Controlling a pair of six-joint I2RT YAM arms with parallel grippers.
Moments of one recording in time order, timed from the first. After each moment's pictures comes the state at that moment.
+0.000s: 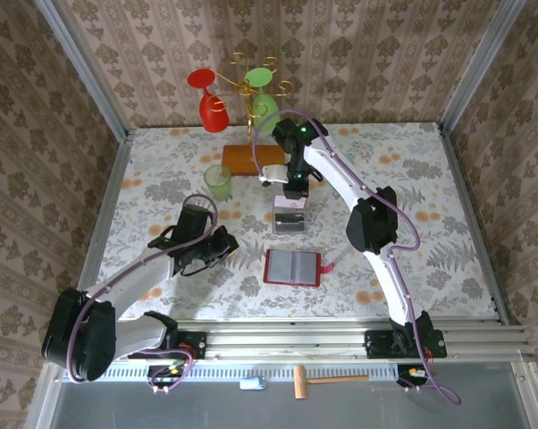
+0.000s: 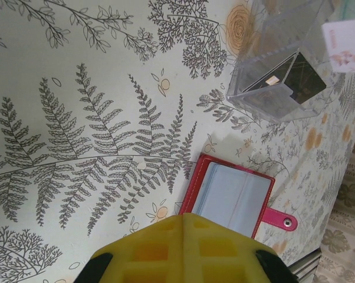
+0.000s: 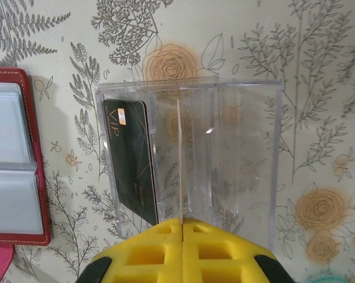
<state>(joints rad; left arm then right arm) -0.47 1.17 0.57 -0.28 0.40 -0.97 0.51 2.41 2.45 -1.52 -0.13 -0.96</state>
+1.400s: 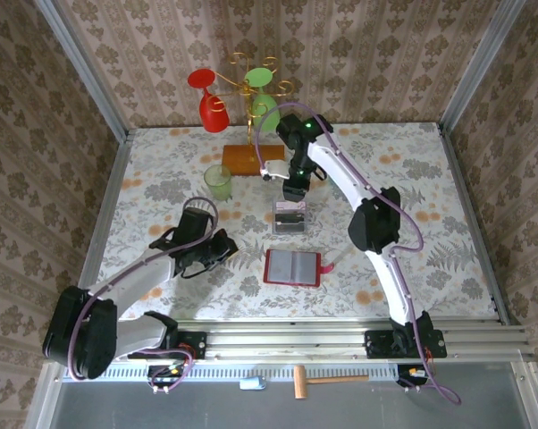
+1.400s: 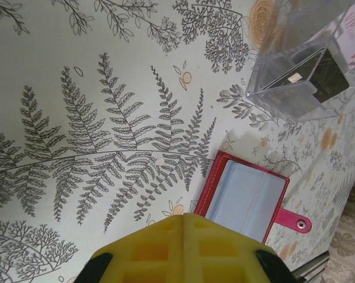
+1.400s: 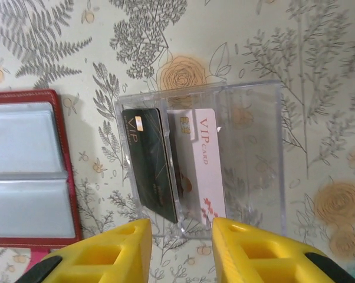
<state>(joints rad) -0.47 1.19 0.55 -0.28 0.40 -0.97 0.49 2.37 2.46 -1.55 -0.19 -0.85</state>
